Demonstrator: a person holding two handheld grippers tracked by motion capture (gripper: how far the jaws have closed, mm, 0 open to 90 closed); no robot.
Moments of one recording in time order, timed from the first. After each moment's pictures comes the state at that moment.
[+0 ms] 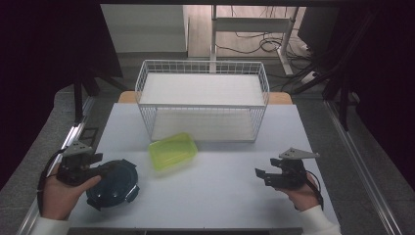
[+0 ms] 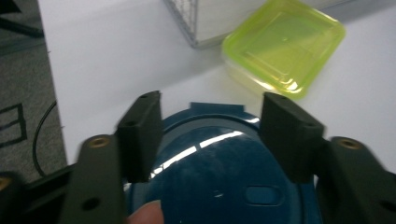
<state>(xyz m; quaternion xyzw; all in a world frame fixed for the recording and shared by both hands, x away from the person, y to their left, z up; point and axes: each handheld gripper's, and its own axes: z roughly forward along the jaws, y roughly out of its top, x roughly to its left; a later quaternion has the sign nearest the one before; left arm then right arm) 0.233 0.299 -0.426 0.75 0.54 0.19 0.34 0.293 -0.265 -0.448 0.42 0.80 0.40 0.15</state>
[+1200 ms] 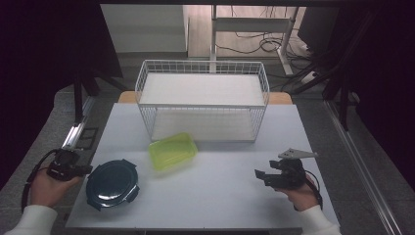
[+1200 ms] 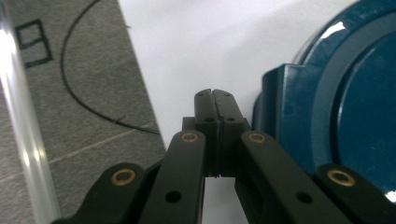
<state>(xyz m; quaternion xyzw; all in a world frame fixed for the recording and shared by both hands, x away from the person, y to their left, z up) 0.268 0.367 -0.489 0.77 0.59 0.12 0.21 0.296 -0.266 -0.455 0.43 0.80 0.39 0.12</state>
